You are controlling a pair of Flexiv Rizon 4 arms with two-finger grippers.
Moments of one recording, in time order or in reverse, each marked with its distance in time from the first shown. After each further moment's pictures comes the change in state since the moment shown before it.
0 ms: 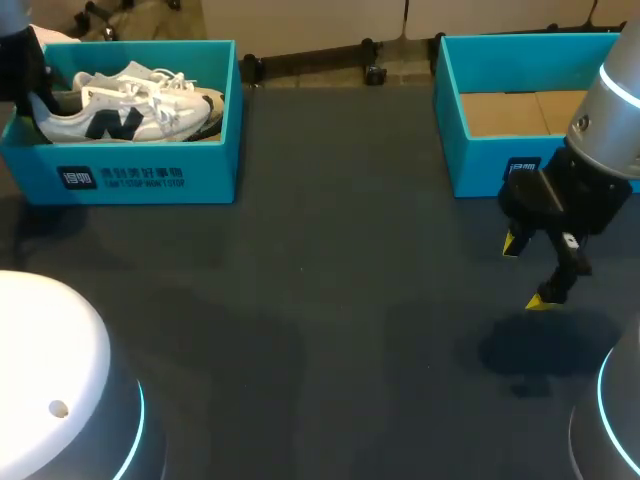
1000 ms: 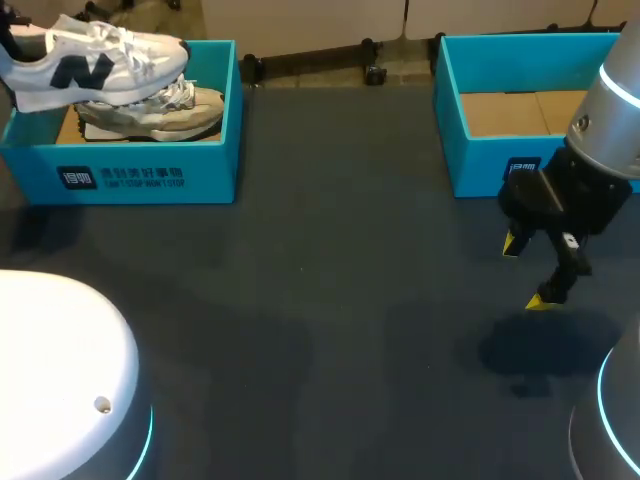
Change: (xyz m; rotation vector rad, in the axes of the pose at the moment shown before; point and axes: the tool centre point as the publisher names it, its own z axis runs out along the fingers) left arm 0.019 -0.015 -0.119 -0.061 0.025 -0.017; right arm 0.000 0.000 0.000 0.000 0.000 0.000
